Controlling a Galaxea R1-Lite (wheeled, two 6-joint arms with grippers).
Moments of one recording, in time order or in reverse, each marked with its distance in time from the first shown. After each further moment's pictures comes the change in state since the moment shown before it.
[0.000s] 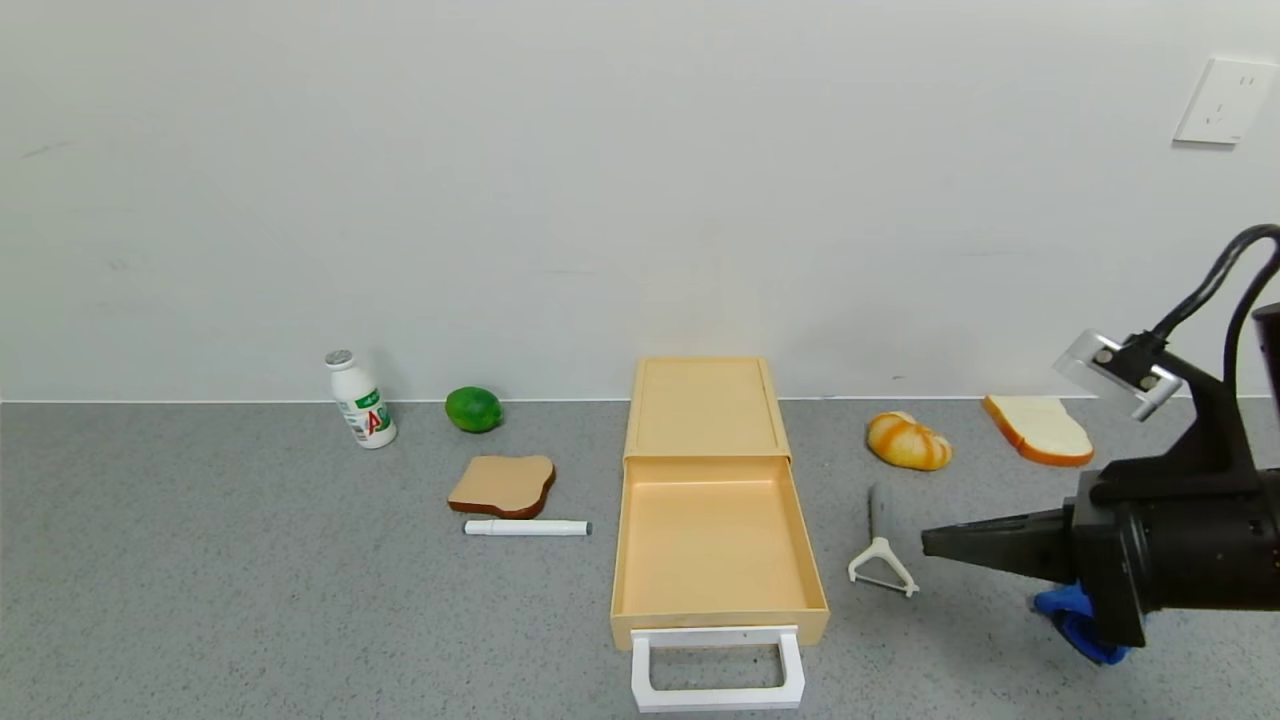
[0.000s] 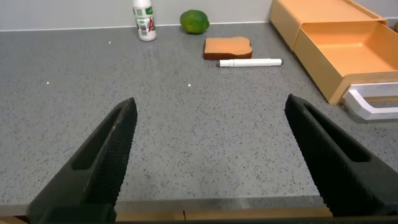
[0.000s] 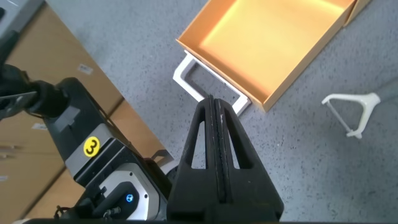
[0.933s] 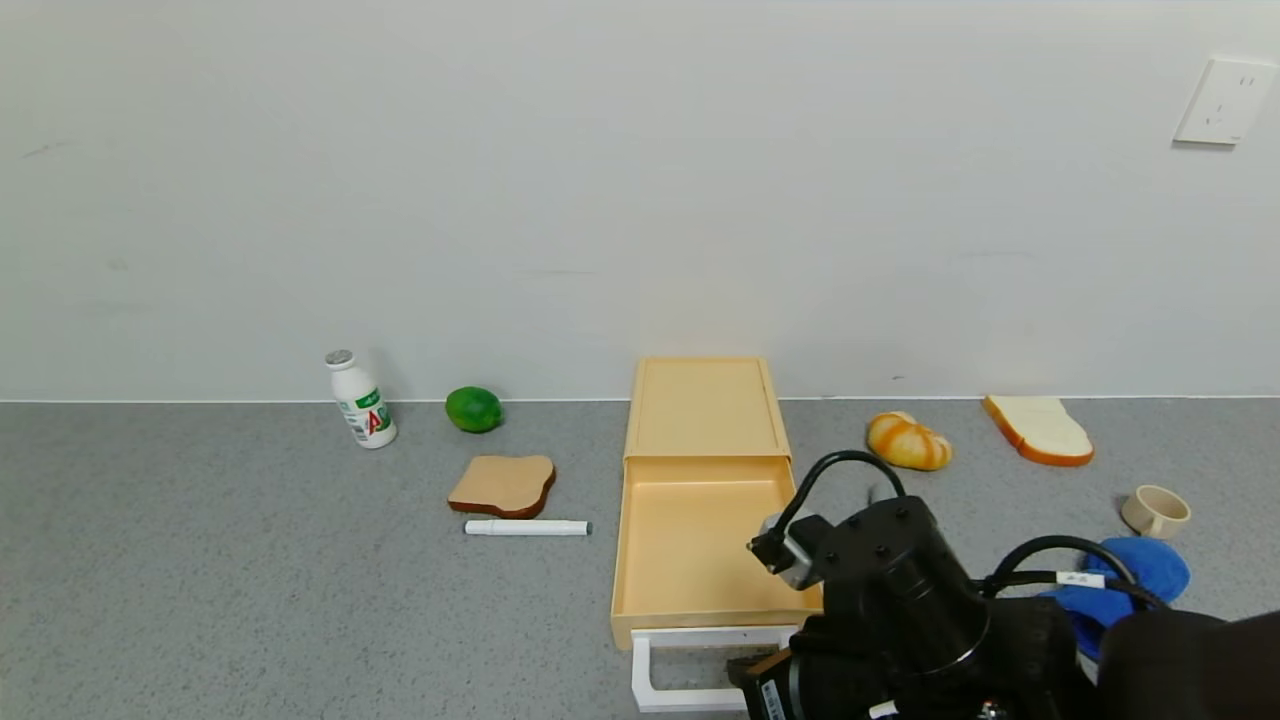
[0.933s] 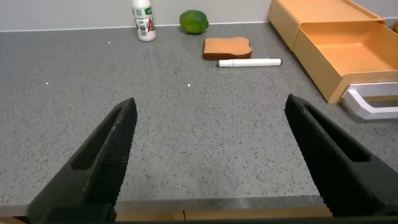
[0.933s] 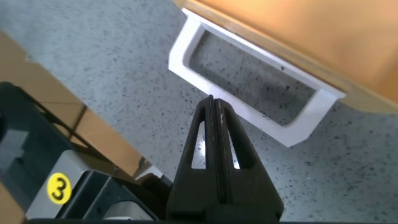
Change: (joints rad) left arm 0.000 0.000 0.000 0.000 -0.001 0.001; right arm 0.458 0.437 0.081 -0.369 -0.493 0.329
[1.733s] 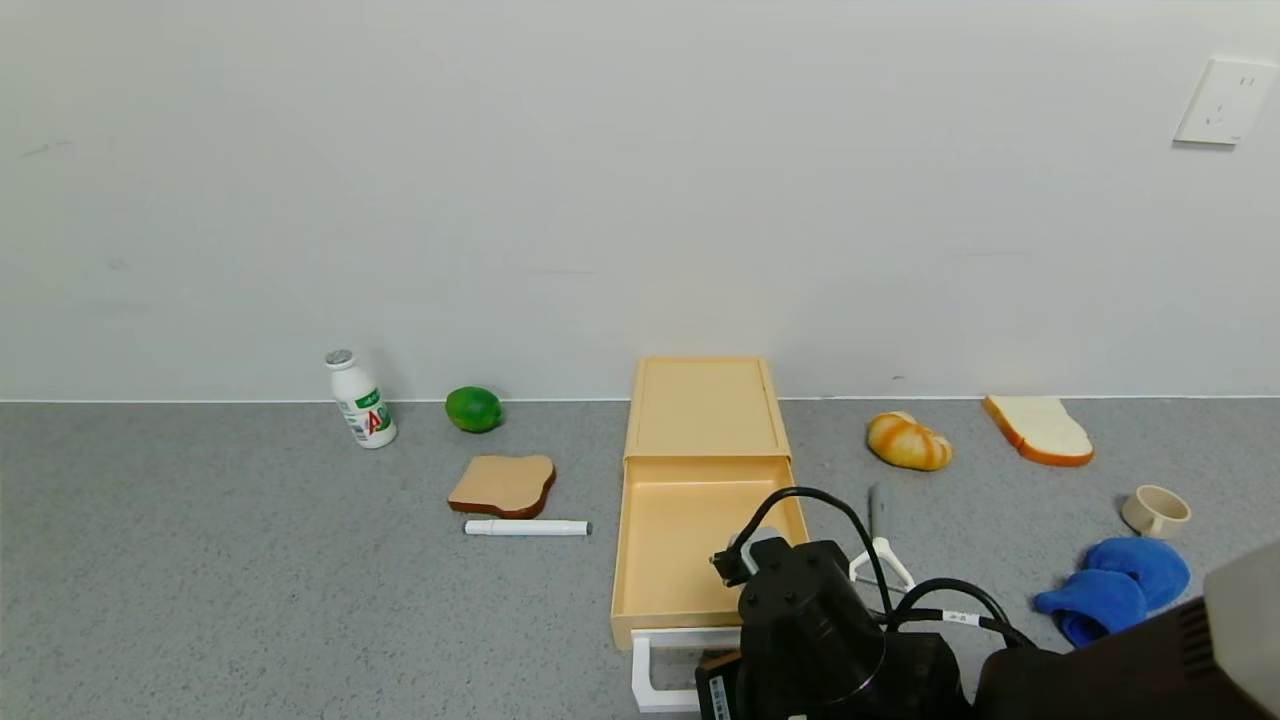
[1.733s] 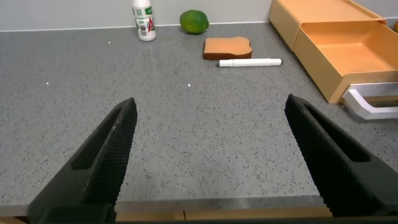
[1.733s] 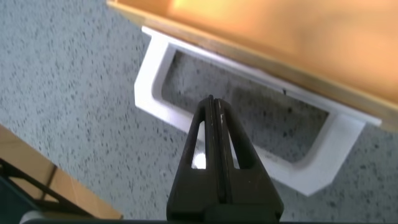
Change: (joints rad) left arm 0.000 0.000 0.000 0.000 0.000 0.001; right arm 0.040 0.184 -0.018 -0.168 -0.167 0.091
